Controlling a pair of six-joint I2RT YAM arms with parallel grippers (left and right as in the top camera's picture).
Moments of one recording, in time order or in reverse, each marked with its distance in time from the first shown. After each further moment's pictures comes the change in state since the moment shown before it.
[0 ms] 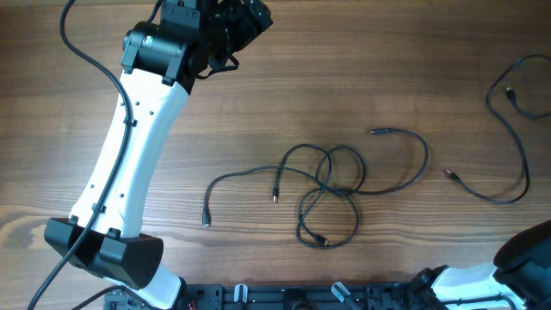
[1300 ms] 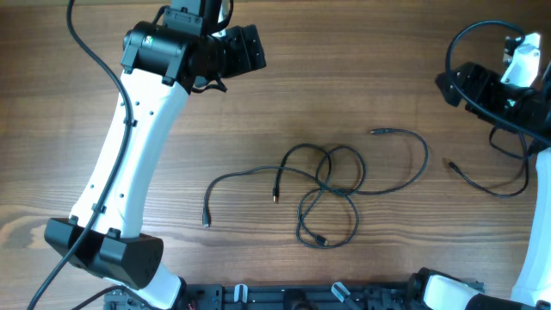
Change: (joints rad) left arm 0.000 0.000 0.000 -0.238 -0.028 0.351; right arm 0.470 -0.317 0.003 -0.459 0.053 -0.407
